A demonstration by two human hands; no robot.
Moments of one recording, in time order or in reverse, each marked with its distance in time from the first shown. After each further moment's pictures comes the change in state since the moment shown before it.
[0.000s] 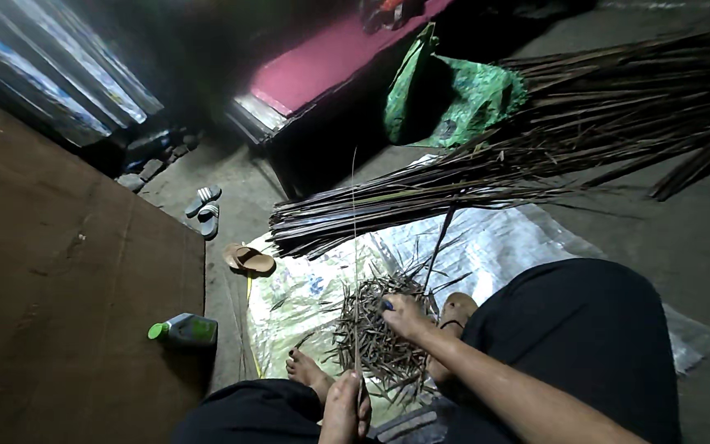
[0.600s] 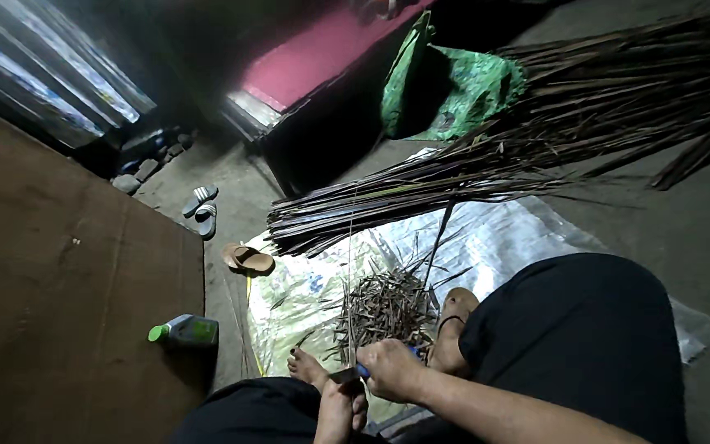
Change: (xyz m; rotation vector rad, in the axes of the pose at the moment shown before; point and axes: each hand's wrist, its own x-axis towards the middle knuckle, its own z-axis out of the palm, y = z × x) left_hand 0.001 0.013 0.002 -0.061 0.071 -0.062; right_hand -0.050 -0.029 0.040 -0.454 -0.324 -0.369
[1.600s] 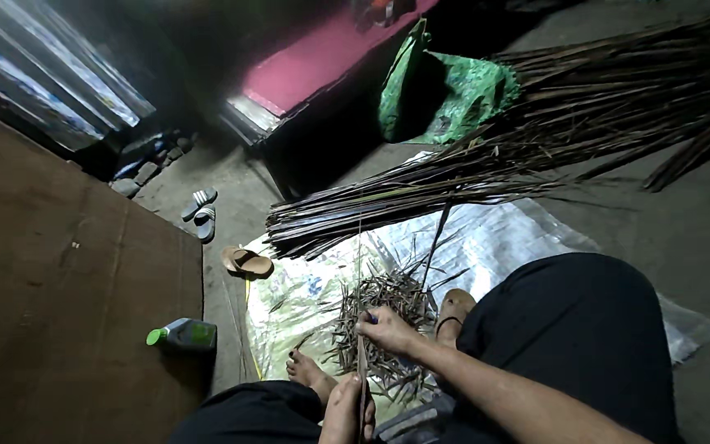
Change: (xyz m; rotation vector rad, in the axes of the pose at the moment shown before) left_hand -0.004 -0.009 -0.002 0.105 -0.125 0.015; right_hand 0.025 0.038 -0.013 0.895 0.292 0.166
